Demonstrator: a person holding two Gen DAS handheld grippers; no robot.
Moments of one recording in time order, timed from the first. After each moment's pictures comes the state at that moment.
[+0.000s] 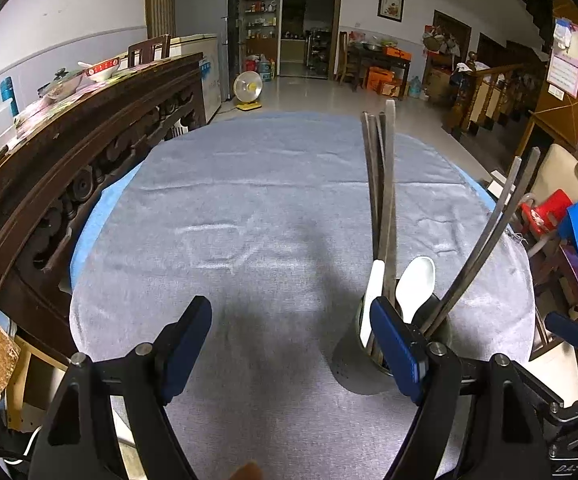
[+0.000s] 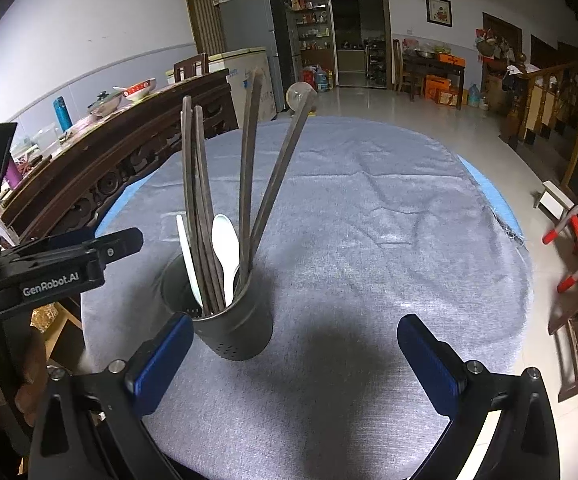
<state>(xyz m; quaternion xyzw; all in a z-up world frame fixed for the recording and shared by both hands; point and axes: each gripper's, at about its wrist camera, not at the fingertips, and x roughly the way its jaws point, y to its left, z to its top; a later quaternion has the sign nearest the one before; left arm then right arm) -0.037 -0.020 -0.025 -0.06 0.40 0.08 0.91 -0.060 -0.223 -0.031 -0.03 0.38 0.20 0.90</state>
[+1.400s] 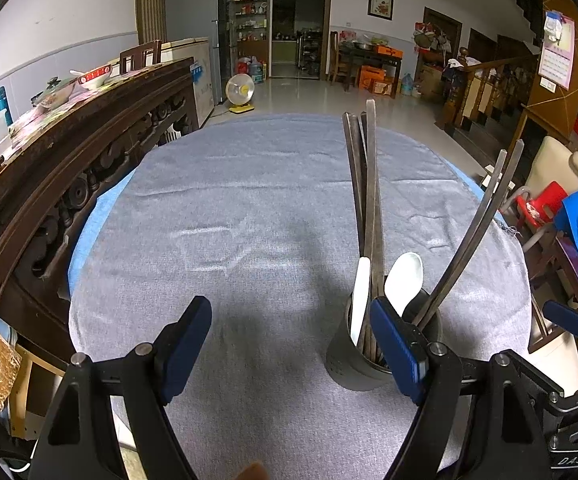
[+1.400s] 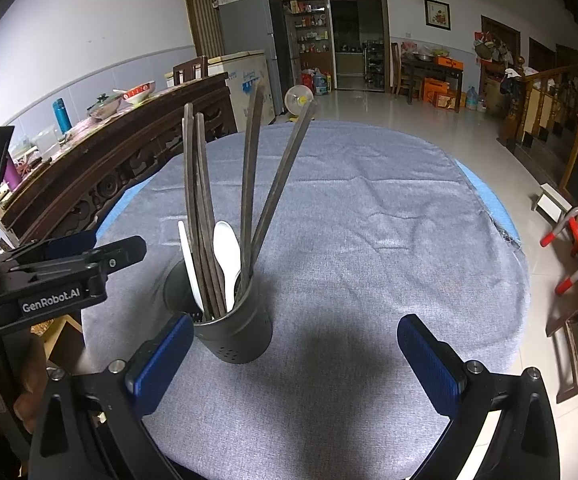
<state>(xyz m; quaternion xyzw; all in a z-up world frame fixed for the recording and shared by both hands) -0.042 -0.029 -0.020 -0.04 0.39 0.07 0.92 -0.059 -0.223 -0.025 -0.03 0.37 0.20 0.90</state>
